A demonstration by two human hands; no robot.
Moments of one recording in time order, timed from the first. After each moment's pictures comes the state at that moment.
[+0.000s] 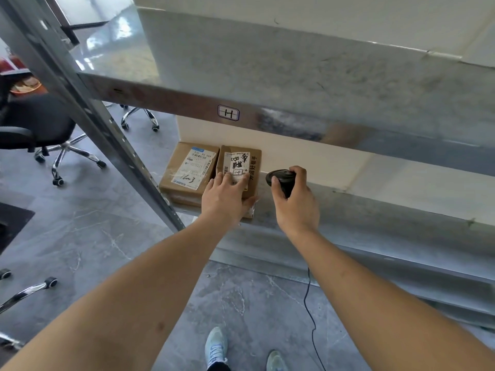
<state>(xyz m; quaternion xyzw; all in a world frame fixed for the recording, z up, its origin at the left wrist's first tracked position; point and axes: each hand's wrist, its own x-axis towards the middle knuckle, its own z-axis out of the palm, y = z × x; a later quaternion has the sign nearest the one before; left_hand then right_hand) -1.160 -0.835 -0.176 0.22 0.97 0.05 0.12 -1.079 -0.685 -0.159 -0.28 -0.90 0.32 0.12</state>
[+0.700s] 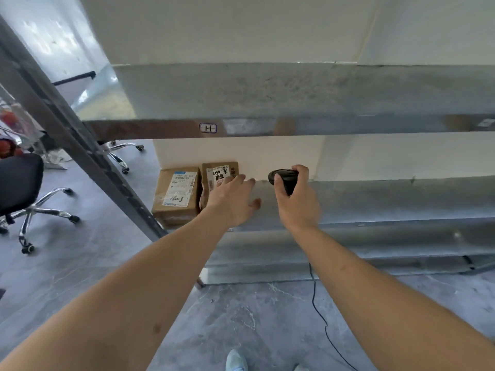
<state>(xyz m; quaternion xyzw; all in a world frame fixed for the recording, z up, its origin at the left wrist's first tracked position) -1.129 -0.825 -0.106 0.40 0.91 0.04 0.09 -1.020 -0.699 -0.116 -0.38 -0.83 0.37 0.21</state>
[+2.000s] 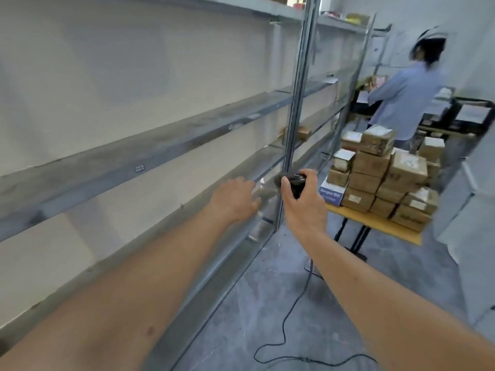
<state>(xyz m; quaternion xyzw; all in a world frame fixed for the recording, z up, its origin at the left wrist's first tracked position) -0.713 -0.532 0.052 0.76 0.64 0.10 0.03 -0.538 -0.559 0.034 -0.64 -0.58 0.16 0.47</state>
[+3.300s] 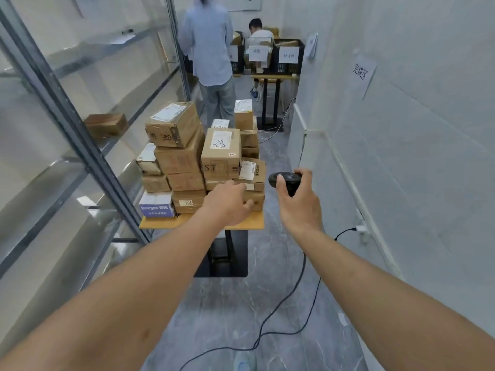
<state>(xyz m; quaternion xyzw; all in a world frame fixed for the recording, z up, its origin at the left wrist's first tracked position) -0.082 -0.284 -0.027 0.90 0.43 0.00 0.12 0.049 -0.406 -0.023 -0.82 -0.33 0.09 0.46</state>
